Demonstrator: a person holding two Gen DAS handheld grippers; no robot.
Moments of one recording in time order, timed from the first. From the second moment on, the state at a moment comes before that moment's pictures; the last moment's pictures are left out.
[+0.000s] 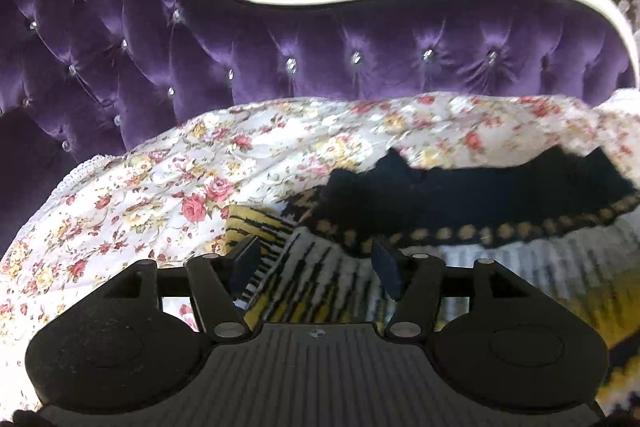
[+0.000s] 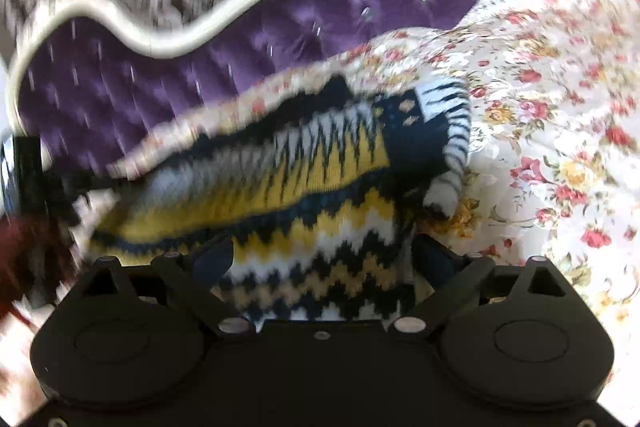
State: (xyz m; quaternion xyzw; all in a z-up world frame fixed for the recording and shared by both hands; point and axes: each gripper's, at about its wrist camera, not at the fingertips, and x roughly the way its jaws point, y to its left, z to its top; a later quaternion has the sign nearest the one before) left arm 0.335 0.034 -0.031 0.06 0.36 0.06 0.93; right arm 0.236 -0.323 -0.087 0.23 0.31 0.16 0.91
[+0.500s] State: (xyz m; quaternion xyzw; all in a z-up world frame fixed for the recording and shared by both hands) left arm 0.301 -0.026 -0.038 0.06 0.41 -0.04 0.91; right arm 0.250 -0.375 -0.109 0.40 0.27 0.12 0.87
